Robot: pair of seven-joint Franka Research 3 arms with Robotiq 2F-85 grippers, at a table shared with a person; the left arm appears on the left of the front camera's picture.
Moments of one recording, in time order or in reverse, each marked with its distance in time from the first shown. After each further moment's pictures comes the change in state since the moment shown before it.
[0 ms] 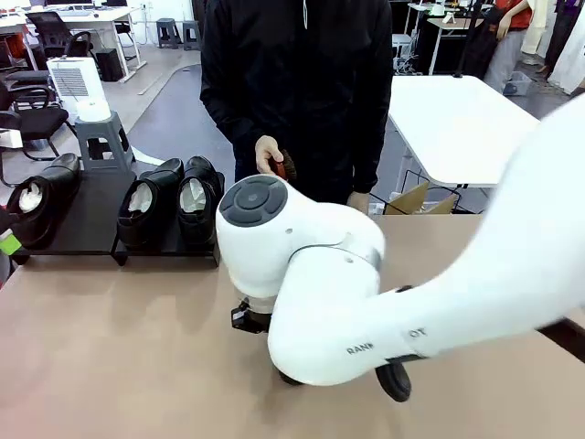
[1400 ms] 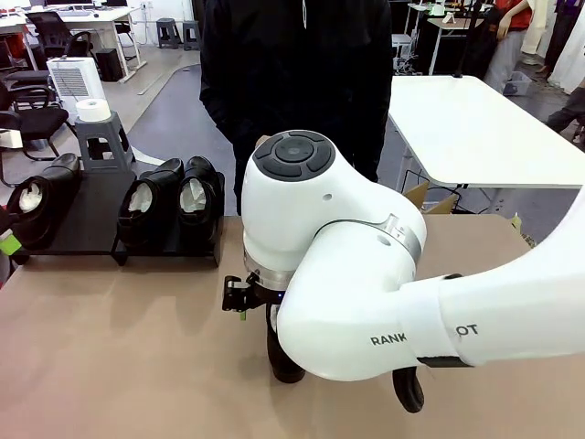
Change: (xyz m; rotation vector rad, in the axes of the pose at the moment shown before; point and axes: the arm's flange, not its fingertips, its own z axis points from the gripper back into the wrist) left arm 0.000 0.000 0.000 0.000 0.000 0.000; right arm -0.002 -0.022 0.062 0.120 -0.019 -0.101
